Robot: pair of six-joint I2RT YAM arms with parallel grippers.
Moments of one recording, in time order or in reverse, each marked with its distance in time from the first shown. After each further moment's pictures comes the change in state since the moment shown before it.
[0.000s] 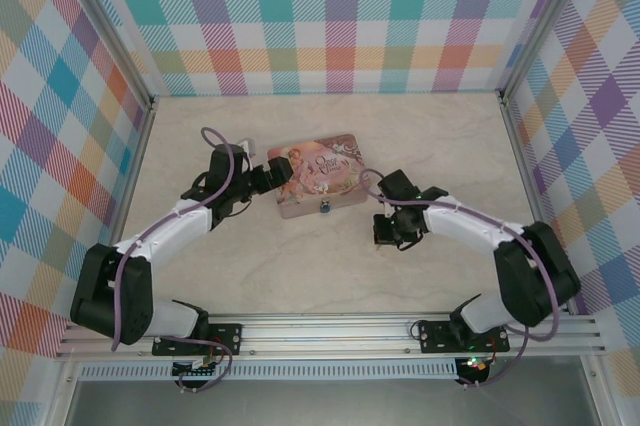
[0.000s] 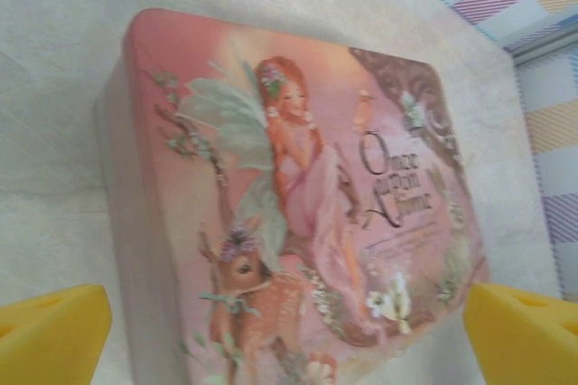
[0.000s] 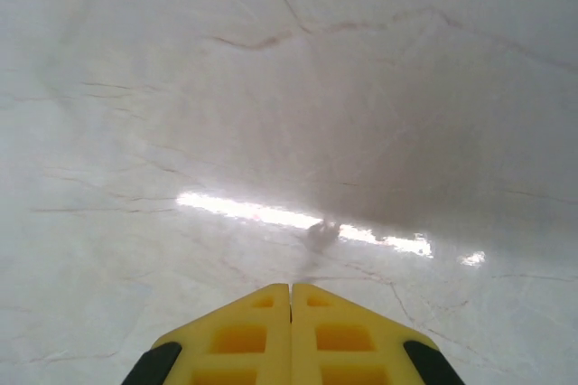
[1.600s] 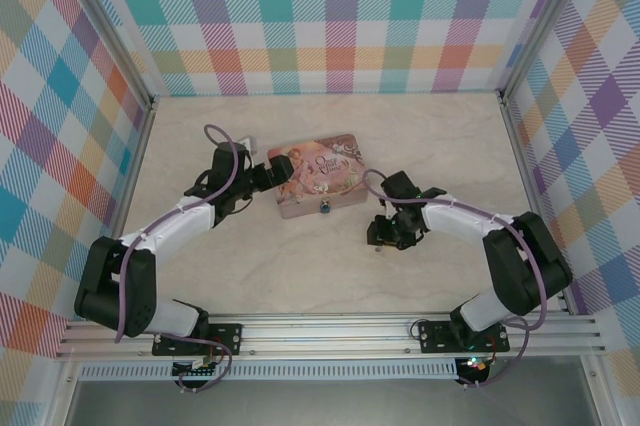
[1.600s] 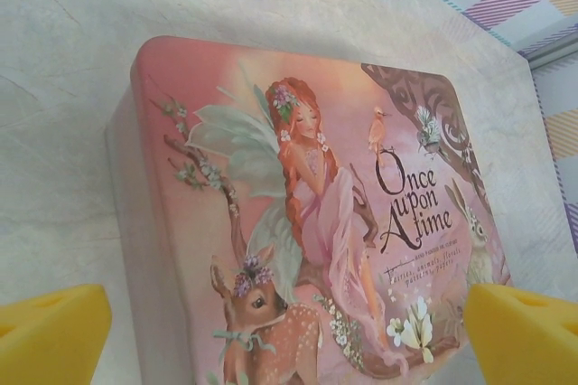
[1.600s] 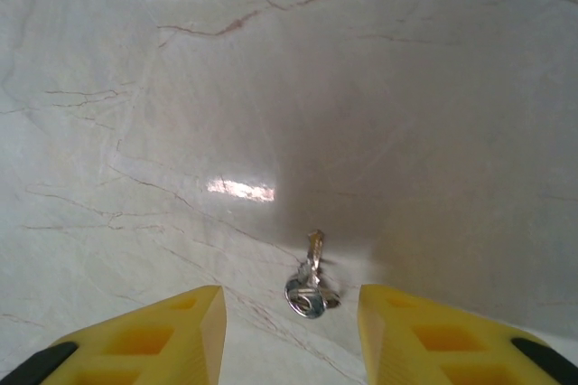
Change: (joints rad) left arm 0.000 0.047 0.011 0.021 -0.053 0.054; right arm -0.042 0.109 -0.025 0.055 -0.095 0.054
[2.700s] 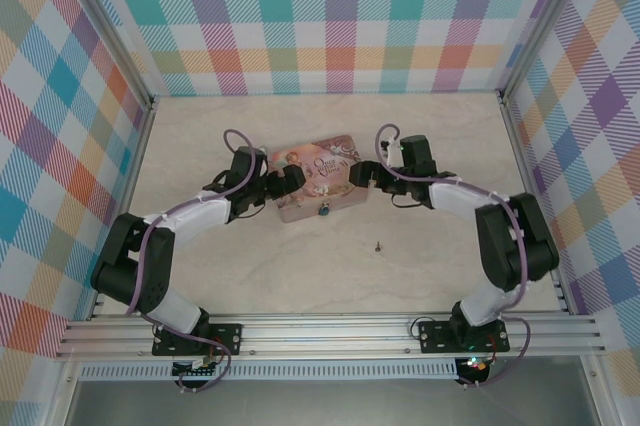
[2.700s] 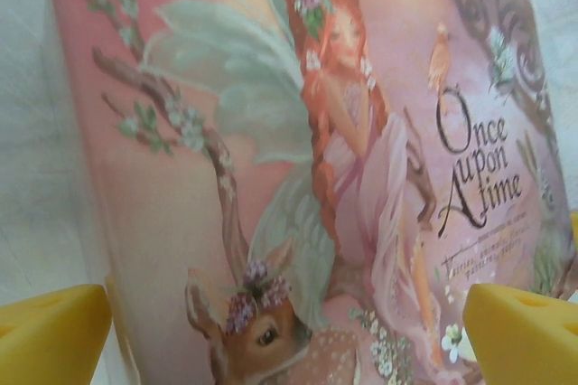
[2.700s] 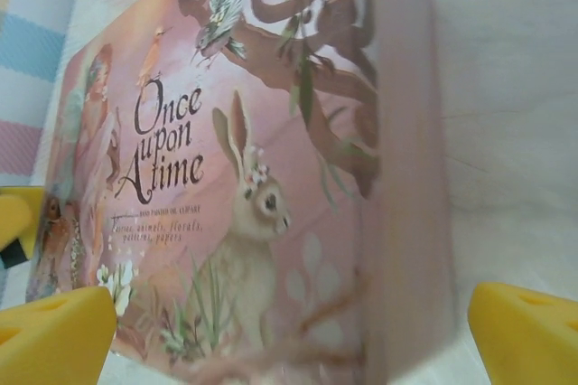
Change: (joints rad) left arm -0.058 0.147 0.028 -0.003 0.009 -0.068; right arm -0.189 0.092 0.091 0.595 -0.210 -0.070
